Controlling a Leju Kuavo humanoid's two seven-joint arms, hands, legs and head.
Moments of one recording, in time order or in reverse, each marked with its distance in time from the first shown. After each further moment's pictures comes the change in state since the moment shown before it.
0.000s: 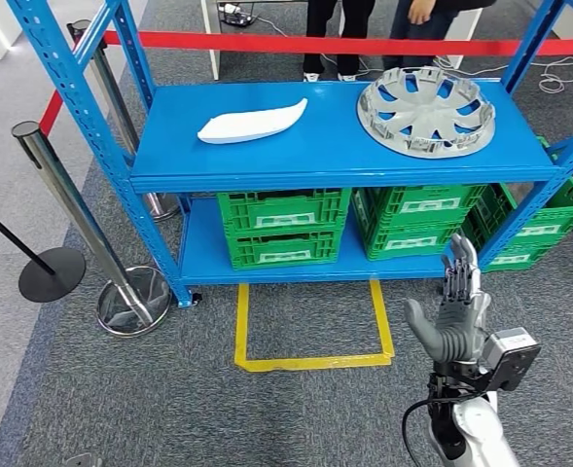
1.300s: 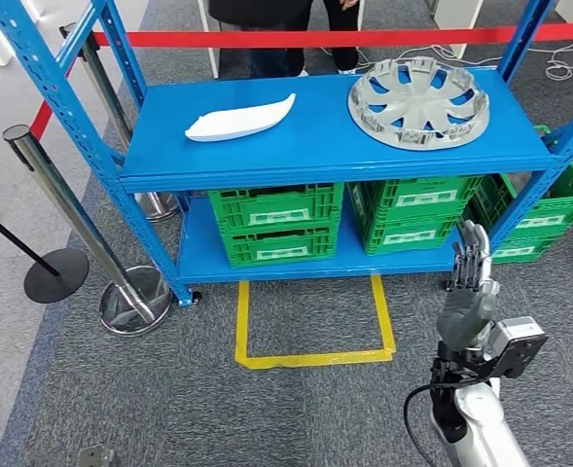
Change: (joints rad) left arm -0.023 -0.013 -0.021 0.000 -0.006 0.013 0.013; right arm -0.057 0.001 0.005 0.034 -0.031 -0.029 -0.037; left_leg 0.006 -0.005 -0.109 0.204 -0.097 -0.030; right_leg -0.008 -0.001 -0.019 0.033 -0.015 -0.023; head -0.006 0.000
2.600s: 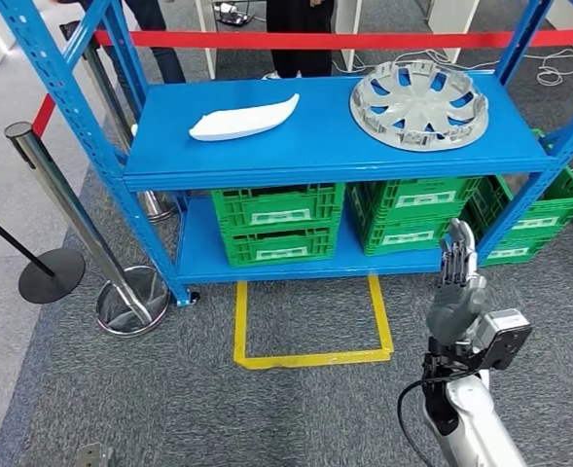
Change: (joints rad) left arm -0.013 0.006 -0.011 0.000 0.017 -0.019 0.015; right arm -0.039 0.000 0.024 0.058 -0.022 0.013 -0.013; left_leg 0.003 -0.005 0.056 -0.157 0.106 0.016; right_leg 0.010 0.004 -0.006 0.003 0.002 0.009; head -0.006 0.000
